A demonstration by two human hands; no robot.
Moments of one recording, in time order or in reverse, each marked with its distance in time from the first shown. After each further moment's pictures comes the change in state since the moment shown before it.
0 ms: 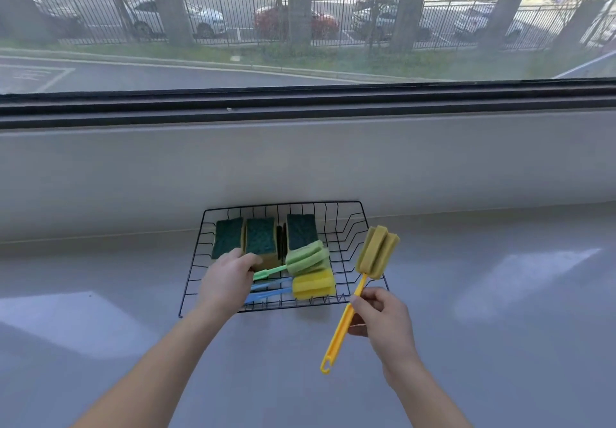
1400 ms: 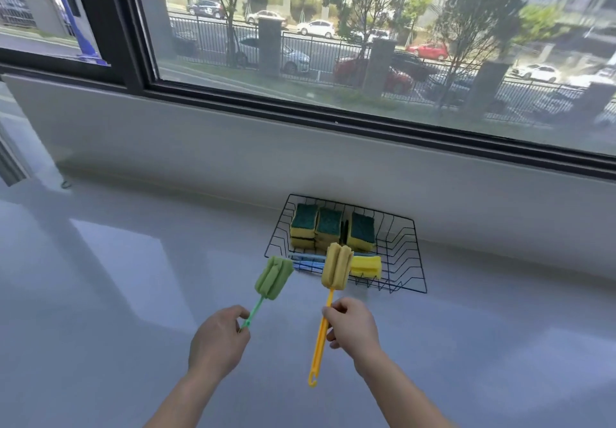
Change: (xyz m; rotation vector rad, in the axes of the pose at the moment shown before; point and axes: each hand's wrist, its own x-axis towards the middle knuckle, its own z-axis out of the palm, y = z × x) left_hand -0.251 -0.040 -0.034 -0.291 0.027 -0.590; right_hand -0.114 0.018 0.085 -0.543 -0.280 -0.068
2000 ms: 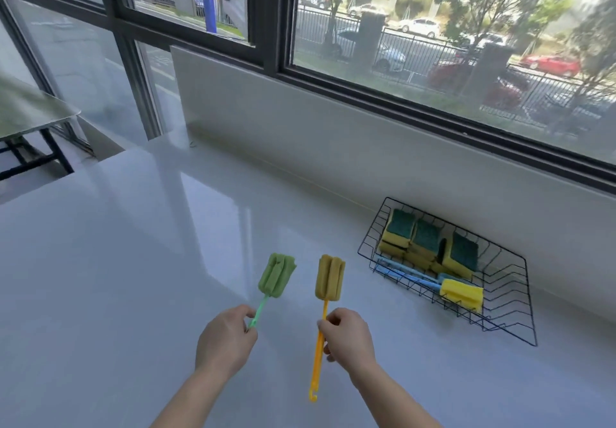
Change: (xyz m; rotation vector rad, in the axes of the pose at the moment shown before) left_hand -0.045 -0.123 -0.049 -0.057 0.124 -0.258; right_hand -0.038 -0.034 0.143 -0.284 -0.284 -0.109
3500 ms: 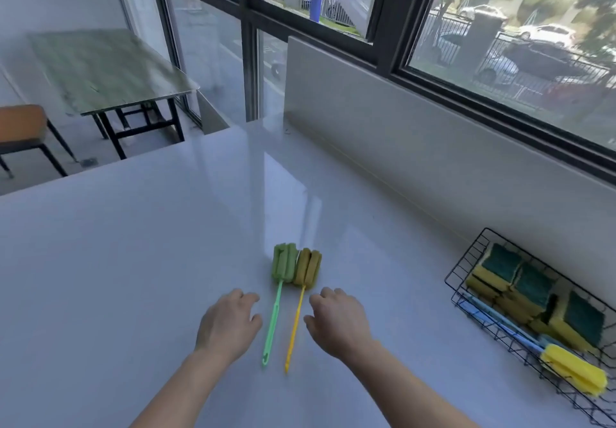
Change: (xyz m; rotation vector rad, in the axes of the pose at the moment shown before) left_hand -0.016 -0.093 -0.057 0.235 0.061 -0.149; right_hand 0.013 -0.078 0.105 -0.993 -0.145 -0.895
